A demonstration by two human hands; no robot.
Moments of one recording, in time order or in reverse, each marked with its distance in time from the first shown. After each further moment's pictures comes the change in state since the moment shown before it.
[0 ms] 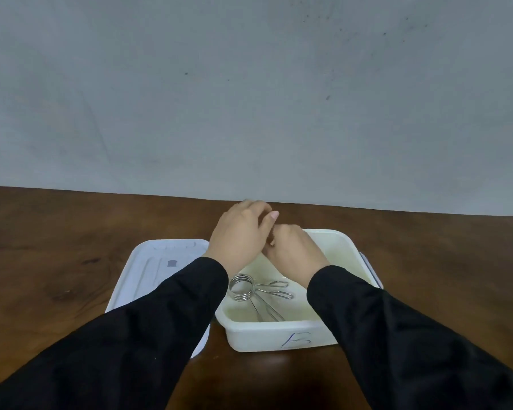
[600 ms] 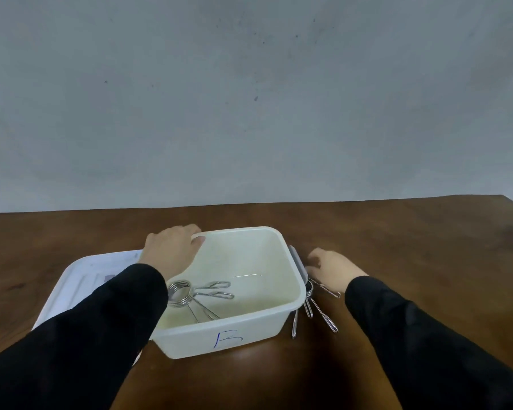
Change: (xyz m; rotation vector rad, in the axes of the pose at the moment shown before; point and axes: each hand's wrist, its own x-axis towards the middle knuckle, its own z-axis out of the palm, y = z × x) left_hand 0.006 -0.007 0.032 0.462 -0.312 -0.131; right_hand -0.073 0.212 -0.052 -0.108 -0.244 0.454
